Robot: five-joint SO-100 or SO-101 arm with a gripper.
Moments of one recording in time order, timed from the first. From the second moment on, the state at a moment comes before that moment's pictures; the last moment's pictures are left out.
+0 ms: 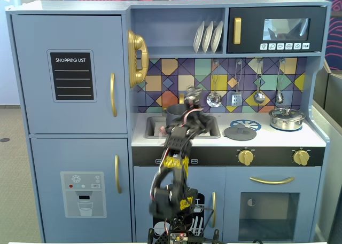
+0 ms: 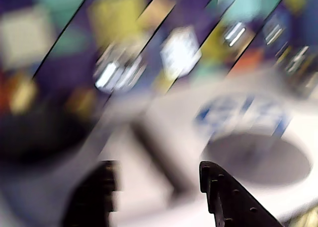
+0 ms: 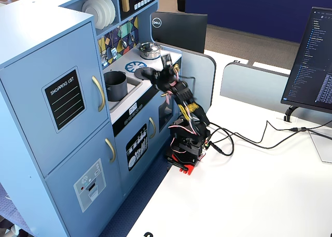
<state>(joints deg) 19.3 164.7 120.7 46.1 -90.9</state>
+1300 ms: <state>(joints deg) -3.5 181.8 172.0 76.8 -88.2</state>
